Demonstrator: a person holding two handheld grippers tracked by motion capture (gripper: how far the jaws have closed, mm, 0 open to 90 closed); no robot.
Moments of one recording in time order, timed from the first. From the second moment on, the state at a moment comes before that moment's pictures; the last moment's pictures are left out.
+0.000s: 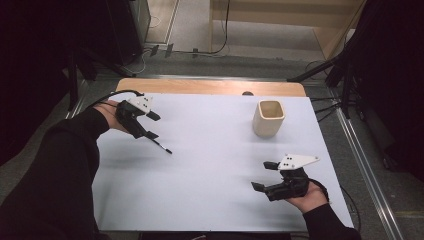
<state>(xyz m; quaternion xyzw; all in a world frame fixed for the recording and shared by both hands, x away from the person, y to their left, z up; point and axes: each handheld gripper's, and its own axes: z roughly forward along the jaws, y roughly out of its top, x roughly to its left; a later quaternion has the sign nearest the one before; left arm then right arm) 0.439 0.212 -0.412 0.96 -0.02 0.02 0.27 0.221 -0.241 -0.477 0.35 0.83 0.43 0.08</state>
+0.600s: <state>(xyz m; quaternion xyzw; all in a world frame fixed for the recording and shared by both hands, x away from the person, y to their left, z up) 0.440 0.201 -0.415 0.98 -0.10 0.03 0.19 0.220 -0.241 -0.477 0.35 0.83 0.43 0.08</state>
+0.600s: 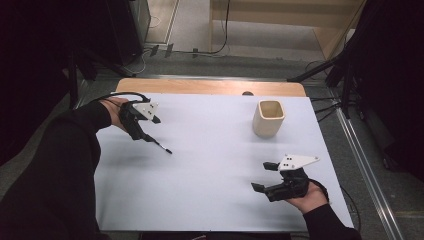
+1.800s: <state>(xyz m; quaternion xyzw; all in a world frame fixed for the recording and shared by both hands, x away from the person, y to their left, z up) 0.446 0.187 -0.432 0.97 -0.21 0.02 0.10 0.222 -0.239 -0.480 0.35 0.84 0.42 0.07</state>
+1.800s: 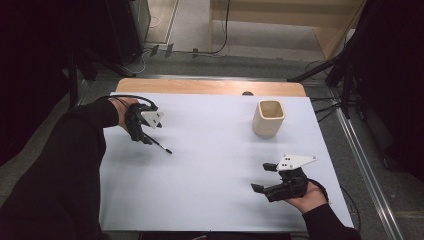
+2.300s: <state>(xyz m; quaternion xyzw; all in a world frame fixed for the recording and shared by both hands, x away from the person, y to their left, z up) 0.447 0.183 -0.446 0.97 -0.22 0.02 0.07 0.221 -0.238 -0.481 0.35 0.84 0.42 0.07</state>
